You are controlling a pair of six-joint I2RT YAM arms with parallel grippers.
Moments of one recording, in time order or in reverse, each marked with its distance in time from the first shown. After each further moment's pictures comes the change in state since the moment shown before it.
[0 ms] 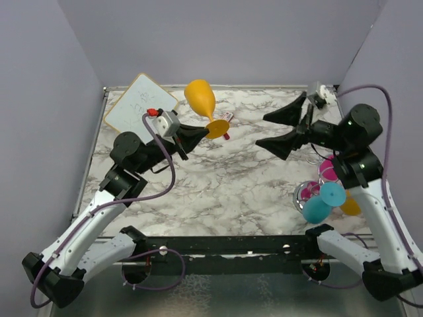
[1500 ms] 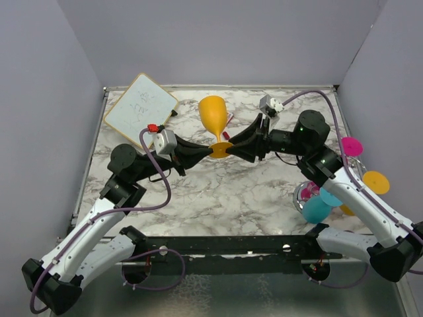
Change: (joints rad) left arm 0.000 -0.111 -0.152 0.119 0.244 -0.007; right arm 0.305 0.170 -0.134 0.185 0.084 0.056
